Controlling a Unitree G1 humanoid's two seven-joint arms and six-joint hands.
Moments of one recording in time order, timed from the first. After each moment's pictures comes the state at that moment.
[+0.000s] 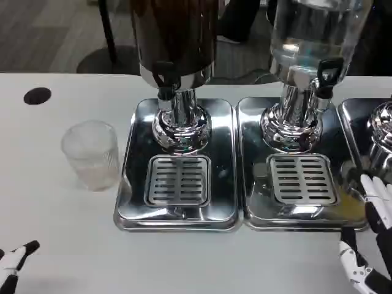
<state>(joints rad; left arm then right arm) 0.97 0.27 0.41 -0.36 0.52 -0.57 -0.01 0.55 -0.31 -0.04 -0.24 -0.75 -0.33 -0.26</state>
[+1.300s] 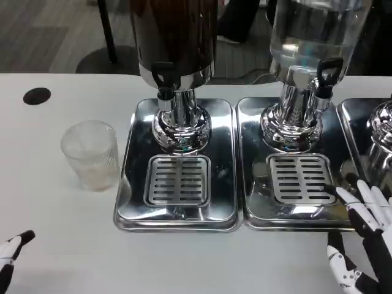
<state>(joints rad) 0.94 0.28 0.42 -0.38 0.51 -0.54 -0.02 0.53 -0.36 0.01 -0.20 -0.77 -0.33 -0.29</state>
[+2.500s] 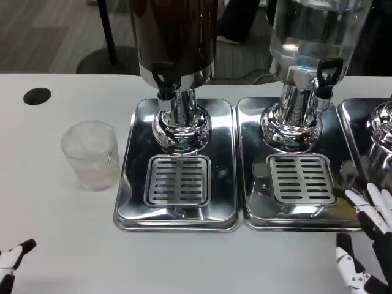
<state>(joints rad) 0.97 0.27 0.42 -0.36 0.51 -0.58 -0.01 0.57 -0.36 -0.01 -0.22 -0.74 -0.33 -0.29</state>
